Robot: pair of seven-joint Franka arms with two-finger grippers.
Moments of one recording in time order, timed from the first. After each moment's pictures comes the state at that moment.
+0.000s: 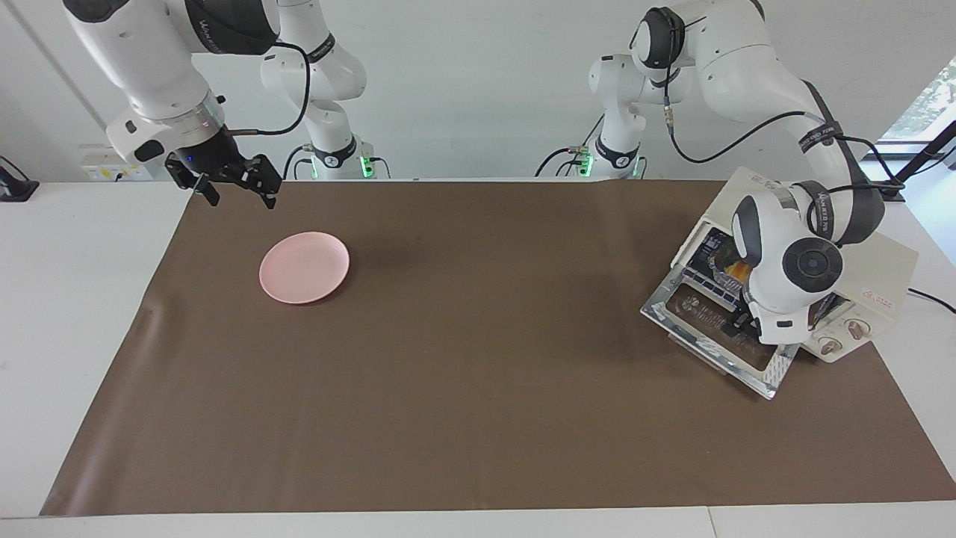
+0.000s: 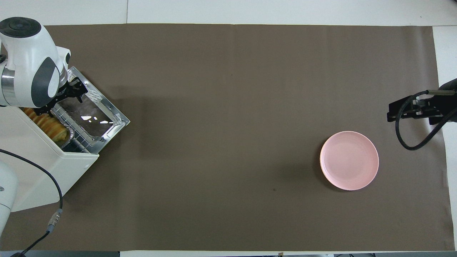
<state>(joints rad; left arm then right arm) -0.24 0.48 0.25 -1.57 0.22 1.76 -0.69 -0.05 -0.02 0.05 -1.63 0.00 1.52 0.10</state>
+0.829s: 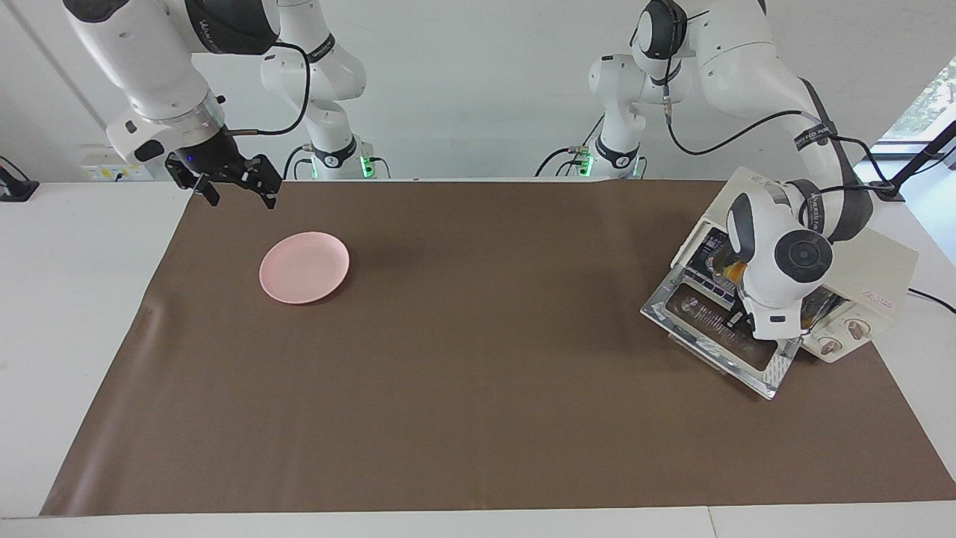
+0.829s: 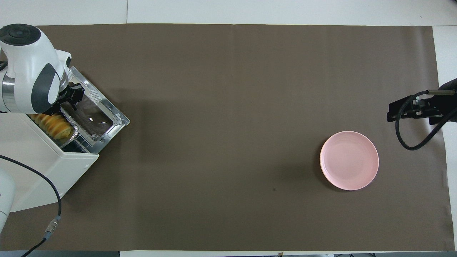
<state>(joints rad) -0.24 0.44 0.24 -1.62 0.22 1.81 -0.69 -0.05 -0.02 0.05 -1.63 0.00 1.52 0.10</state>
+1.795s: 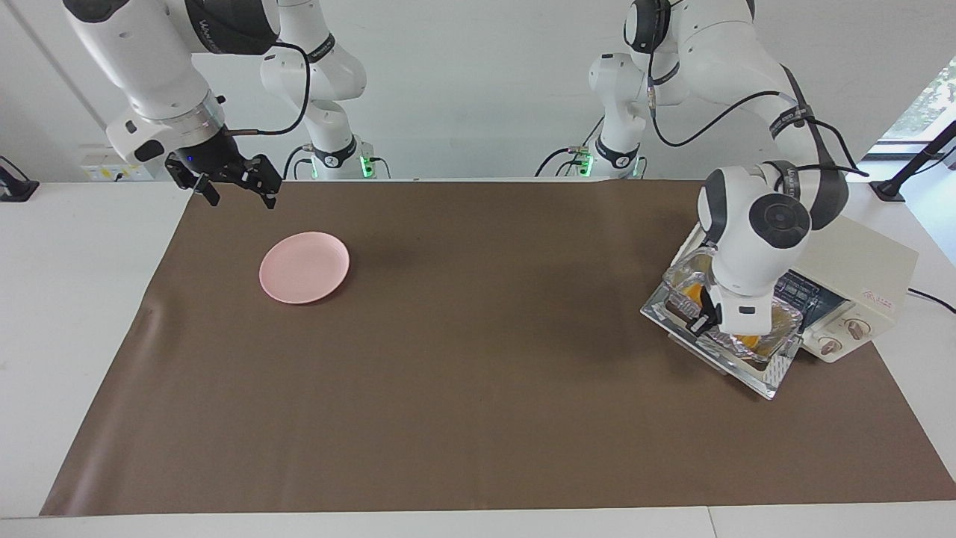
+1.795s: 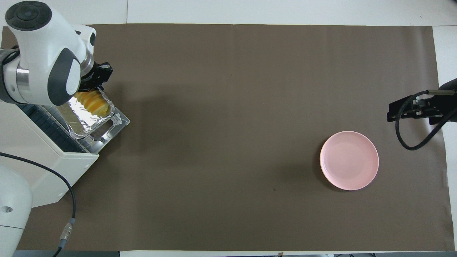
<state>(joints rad) -0.39 0.43 0.22 -1.50 0.05 1.85 -0.69 -0.05 -0.02 0.05 -1.63 0.00 1.52 0.10</state>
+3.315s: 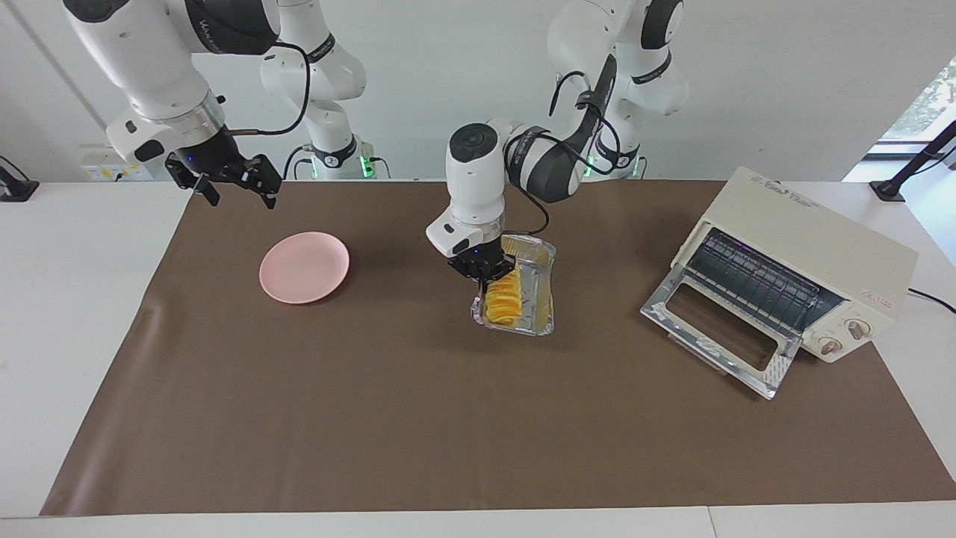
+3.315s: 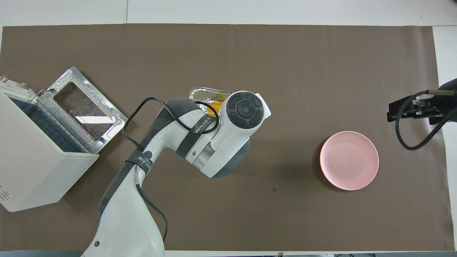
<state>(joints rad) -0.91 0.46 0.16 -1.57 0.01 1.98 -0.45 -0.05 -0.02 0.05 -1.63 0.00 1.52 0.10</state>
